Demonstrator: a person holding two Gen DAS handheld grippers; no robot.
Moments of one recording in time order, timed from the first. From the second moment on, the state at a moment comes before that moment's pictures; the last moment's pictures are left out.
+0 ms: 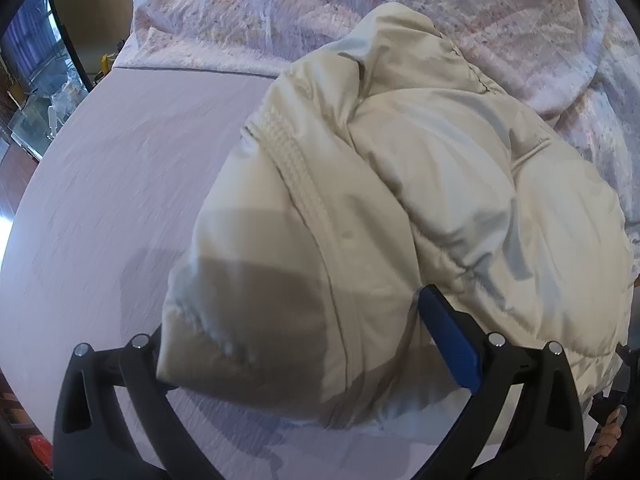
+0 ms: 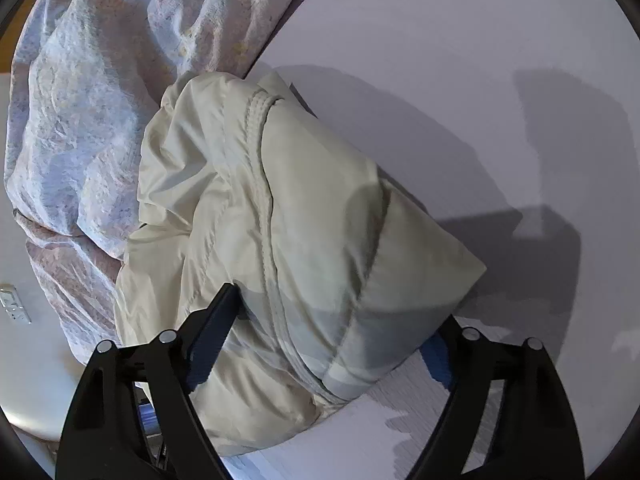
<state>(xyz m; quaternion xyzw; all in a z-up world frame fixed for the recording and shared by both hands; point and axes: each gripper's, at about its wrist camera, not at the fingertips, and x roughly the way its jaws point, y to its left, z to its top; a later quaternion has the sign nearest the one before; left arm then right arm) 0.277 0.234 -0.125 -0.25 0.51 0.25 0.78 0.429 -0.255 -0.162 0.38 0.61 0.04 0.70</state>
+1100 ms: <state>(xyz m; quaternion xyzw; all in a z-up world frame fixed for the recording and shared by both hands) 0.138 0.242 -0.058 -0.25 0.49 0.23 0.80 0.320 -0.234 -0.137 0.31 0.65 0.10 0.69</state>
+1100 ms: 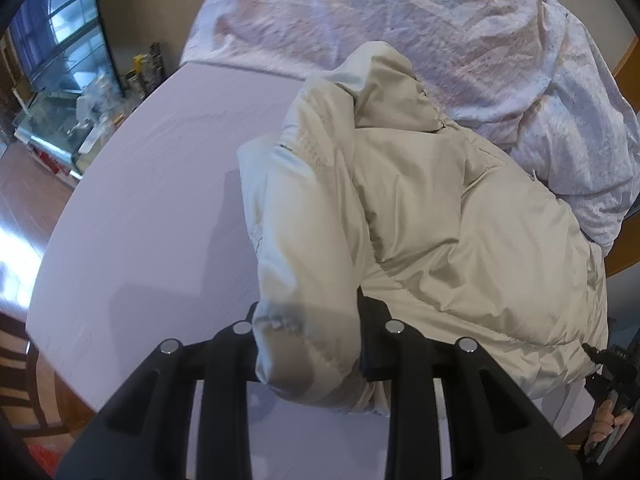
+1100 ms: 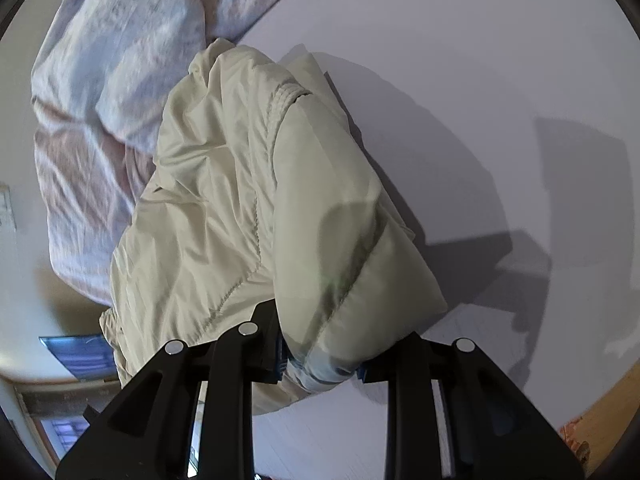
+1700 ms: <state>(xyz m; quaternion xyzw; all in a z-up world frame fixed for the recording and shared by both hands) 0.113 0.232 -0.052 -0.21 0.49 0.26 0.80 0.311 -0.254 -0.090 0.18 0.61 0.01 0.77</state>
